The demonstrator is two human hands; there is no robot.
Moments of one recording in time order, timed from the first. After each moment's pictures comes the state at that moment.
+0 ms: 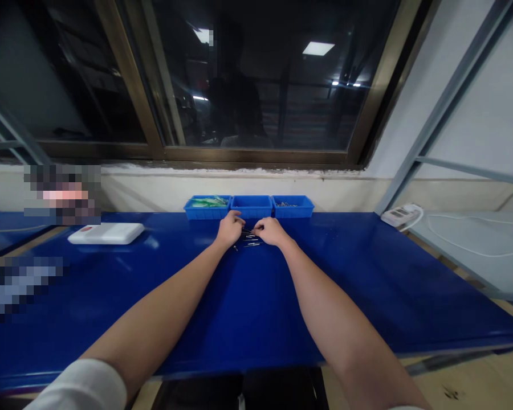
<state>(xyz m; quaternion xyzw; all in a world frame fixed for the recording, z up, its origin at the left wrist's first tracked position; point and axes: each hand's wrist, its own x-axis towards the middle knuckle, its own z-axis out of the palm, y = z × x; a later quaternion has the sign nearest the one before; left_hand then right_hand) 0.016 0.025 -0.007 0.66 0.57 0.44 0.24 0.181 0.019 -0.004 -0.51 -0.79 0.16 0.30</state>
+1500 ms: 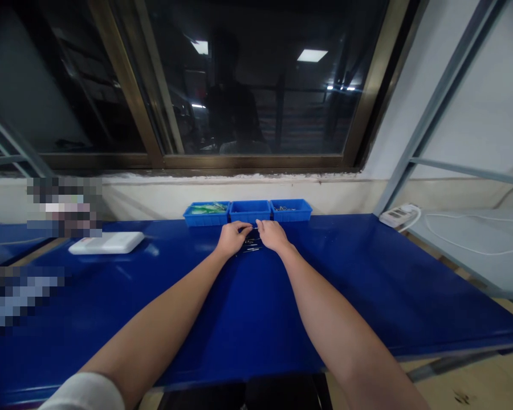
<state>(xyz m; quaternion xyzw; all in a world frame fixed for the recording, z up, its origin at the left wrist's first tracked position) 0.020 0.008 0.001 0.76 0.47 0.42 0.15 0.179 0.015 0.000 -0.57 -0.77 0.05 0.29</state>
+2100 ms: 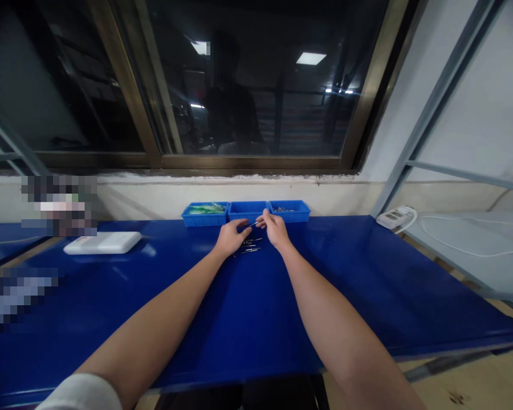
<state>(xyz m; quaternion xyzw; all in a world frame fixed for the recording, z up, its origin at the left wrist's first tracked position) 0.020 0.011 0.003 0.75 0.50 0.40 0.16 0.185 0.018 0.002 -0.46 -0.61 0.32 0.56</state>
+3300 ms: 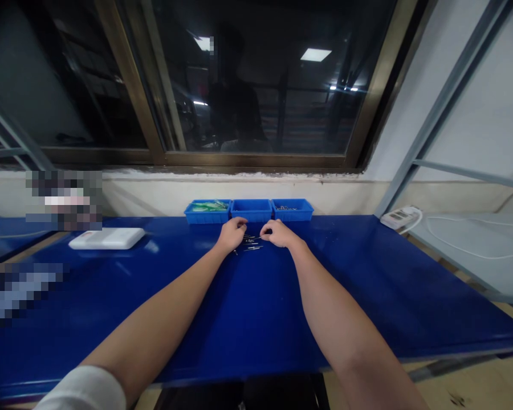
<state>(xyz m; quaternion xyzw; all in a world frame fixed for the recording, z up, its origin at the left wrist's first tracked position) 0.019 0.018 0.001 0.70 0.56 0.39 0.19 0.210 0.022 0.001 -0.48 -0.83 0.17 0.25</state>
